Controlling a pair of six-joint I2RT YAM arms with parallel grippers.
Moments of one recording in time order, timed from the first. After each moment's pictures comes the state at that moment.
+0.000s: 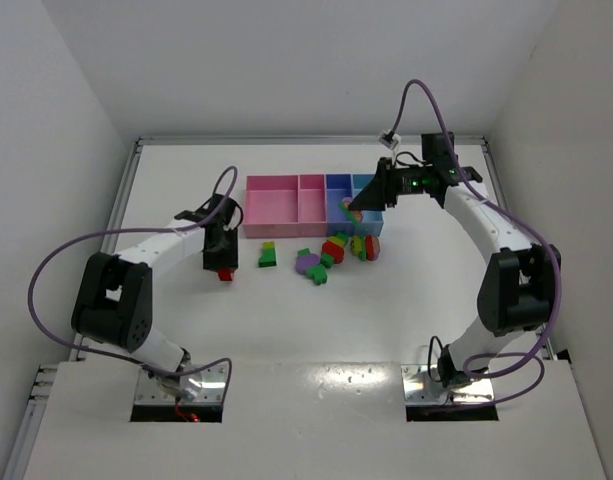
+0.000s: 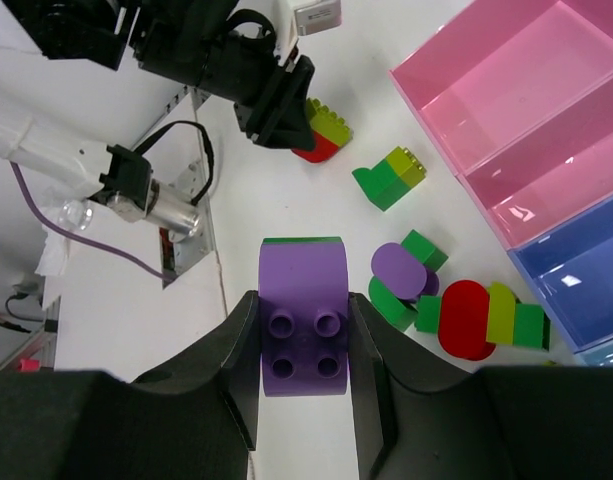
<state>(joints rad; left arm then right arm) -0.29 1.51 0.94 -0.64 -0.12 -0.35 0.13 1.64 1.30 -0.39 -1.19 -0.07</state>
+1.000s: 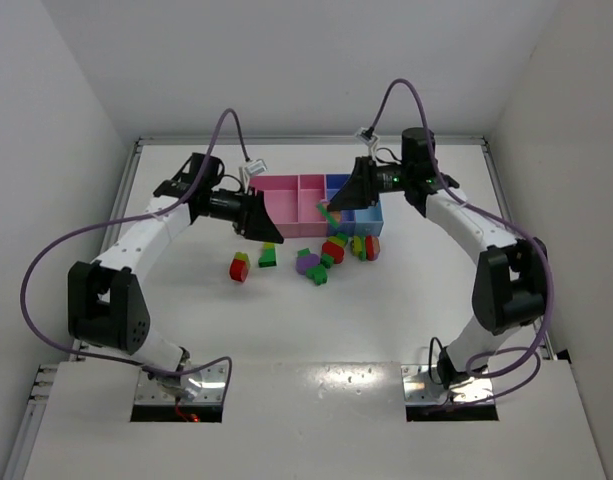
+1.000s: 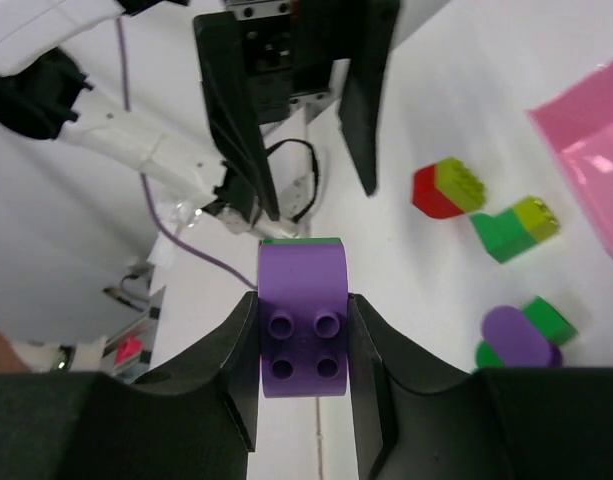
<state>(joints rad) -0.21 1.50 1.21 -0.67 1.08 0.08 0.23 1.66 1.23 0.02 -1.33 0.34</state>
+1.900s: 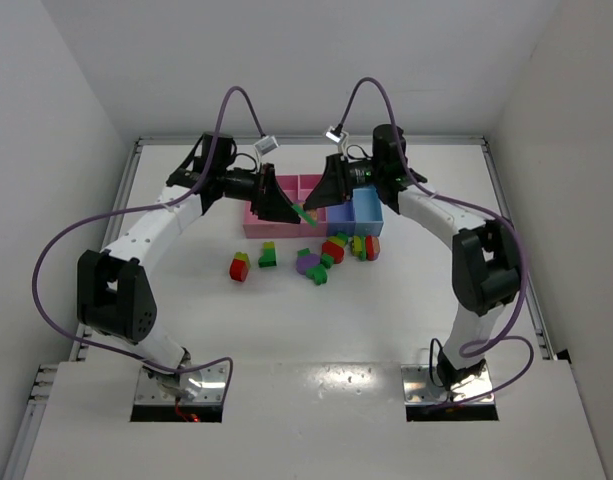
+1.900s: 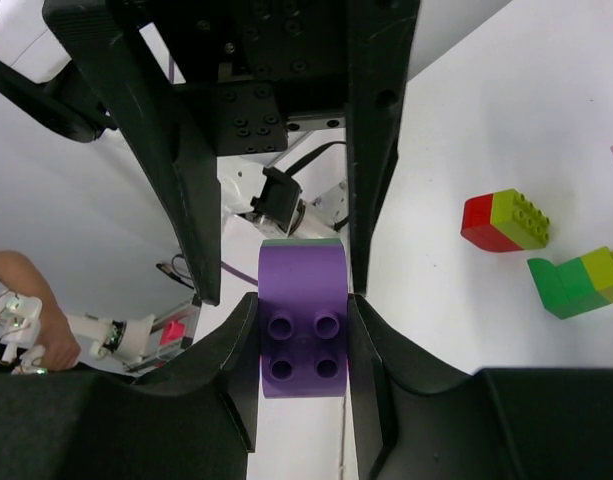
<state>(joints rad) -0.29 1.59 1.35 -0.40 1.26 -0.11 0.36 1.83 1.32 0.32 -1.37 0.64</state>
